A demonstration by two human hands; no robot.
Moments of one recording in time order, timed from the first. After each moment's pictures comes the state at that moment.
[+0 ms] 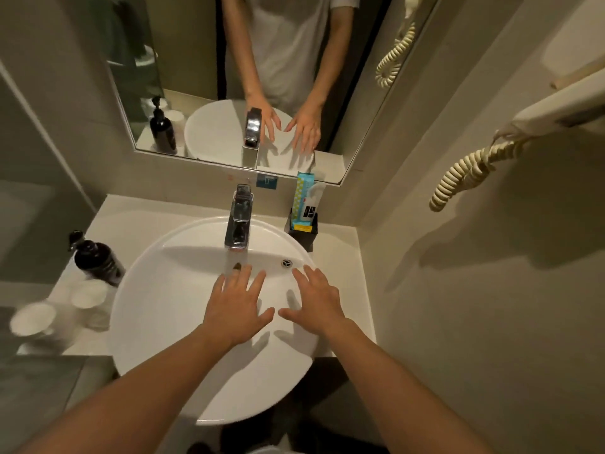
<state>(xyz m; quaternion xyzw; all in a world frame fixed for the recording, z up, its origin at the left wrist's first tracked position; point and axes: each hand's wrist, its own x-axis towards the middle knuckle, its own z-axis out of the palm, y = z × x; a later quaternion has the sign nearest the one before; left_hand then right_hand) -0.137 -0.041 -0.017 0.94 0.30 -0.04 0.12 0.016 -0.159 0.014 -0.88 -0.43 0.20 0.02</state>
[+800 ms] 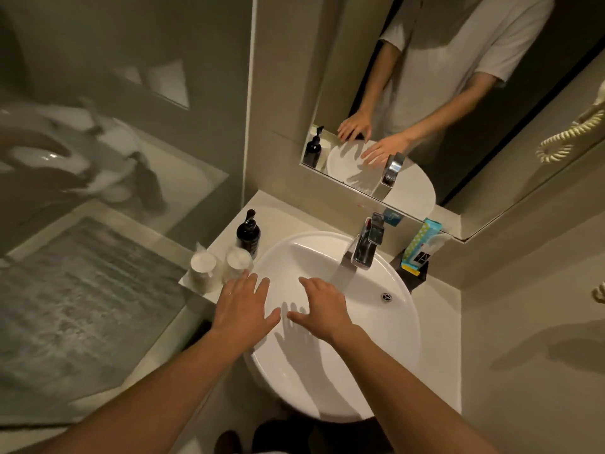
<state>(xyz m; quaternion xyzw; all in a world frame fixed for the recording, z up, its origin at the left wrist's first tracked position) -0.317 -0.009 -0.007 0.85 0.52 0.00 0.11 -0.131 -0.052 0.016 -0.76 -0.62 0.19 0.00</state>
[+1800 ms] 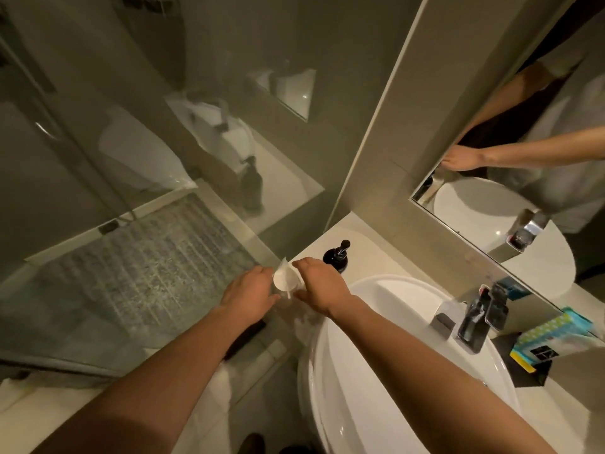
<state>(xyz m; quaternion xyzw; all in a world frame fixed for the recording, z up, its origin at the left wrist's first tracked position) -0.430 0.082 -0.007 0.71 0.66 0.07 0.24 -0.254 0.114 0.018 -0.55 -0.82 0.18 -0.02</state>
